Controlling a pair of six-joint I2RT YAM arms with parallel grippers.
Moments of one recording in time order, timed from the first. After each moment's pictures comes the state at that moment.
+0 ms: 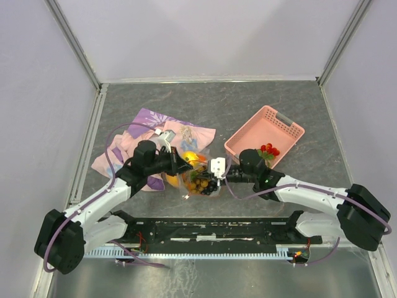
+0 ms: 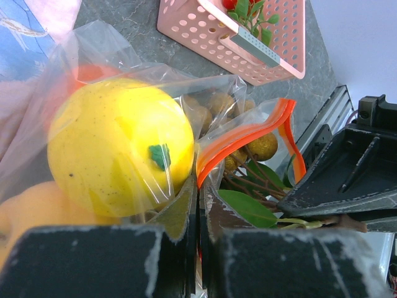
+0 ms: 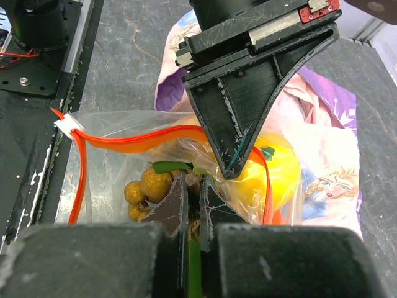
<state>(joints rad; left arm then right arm) -0.51 1.02 0.50 0.06 0.47 -0.53 0.90 1.22 0.56 0.46 -0.55 -0.44</state>
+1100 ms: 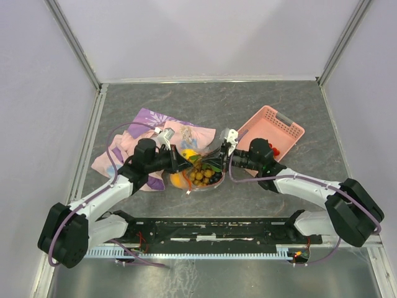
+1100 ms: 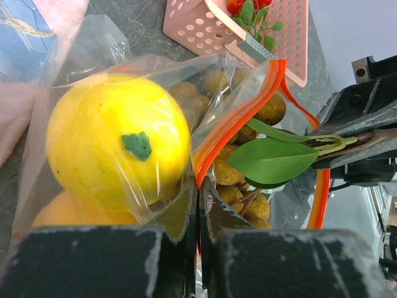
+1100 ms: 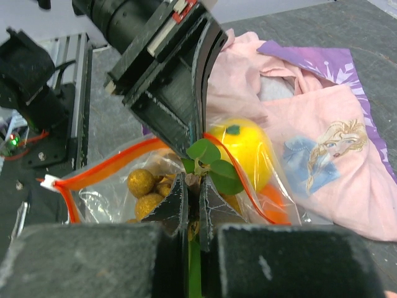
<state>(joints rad) -0.48 1.08 0.50 0.12 0.51 -0.56 0.71 1.28 0.54 0.69 -0.62 0.03</state>
